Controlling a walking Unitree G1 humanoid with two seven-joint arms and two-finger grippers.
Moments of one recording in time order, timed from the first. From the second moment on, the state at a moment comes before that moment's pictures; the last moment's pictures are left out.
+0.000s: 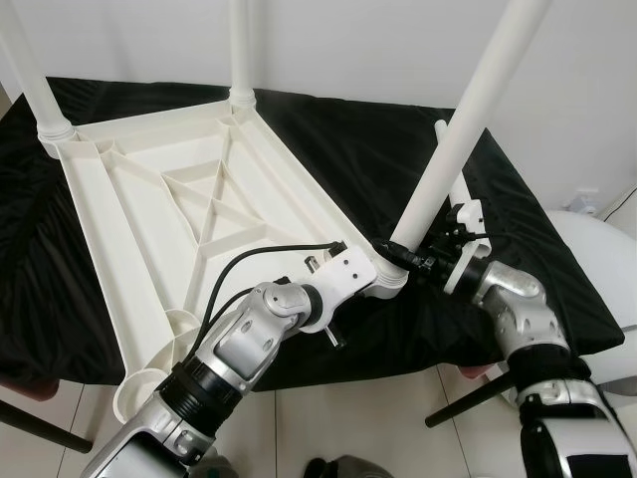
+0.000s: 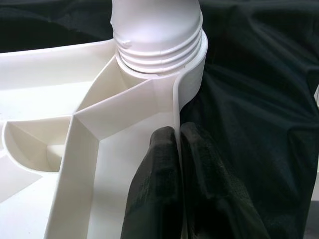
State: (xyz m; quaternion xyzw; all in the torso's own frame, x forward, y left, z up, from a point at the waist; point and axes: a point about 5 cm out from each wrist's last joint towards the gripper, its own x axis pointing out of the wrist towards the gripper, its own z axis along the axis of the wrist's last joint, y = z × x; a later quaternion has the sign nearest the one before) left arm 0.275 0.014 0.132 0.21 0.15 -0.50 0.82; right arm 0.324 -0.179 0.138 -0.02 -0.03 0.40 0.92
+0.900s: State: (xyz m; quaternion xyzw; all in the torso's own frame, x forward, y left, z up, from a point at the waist) left arm 0.281 0.024 0.133 0.21 0.16 -0.48 0.84; right arm 0.309 -0.107 0.140 0.03 -0.06 0.09 0.99
